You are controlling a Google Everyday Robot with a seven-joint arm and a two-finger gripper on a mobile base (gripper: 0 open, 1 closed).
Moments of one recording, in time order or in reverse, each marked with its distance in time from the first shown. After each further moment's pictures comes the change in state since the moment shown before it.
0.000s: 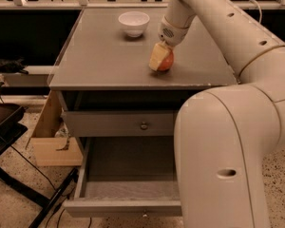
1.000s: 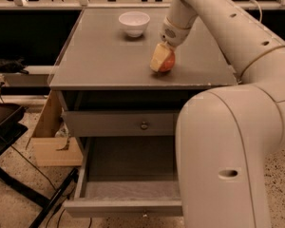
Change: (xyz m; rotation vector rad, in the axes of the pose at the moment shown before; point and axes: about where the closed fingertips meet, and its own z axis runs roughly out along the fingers) arm 0.001 0.000 0.002 0.000 0.000 0.000
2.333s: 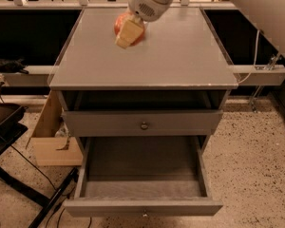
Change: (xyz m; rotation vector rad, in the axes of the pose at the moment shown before) arm -0.089 0.128 -0.133 0.233 -0.362 -0.404
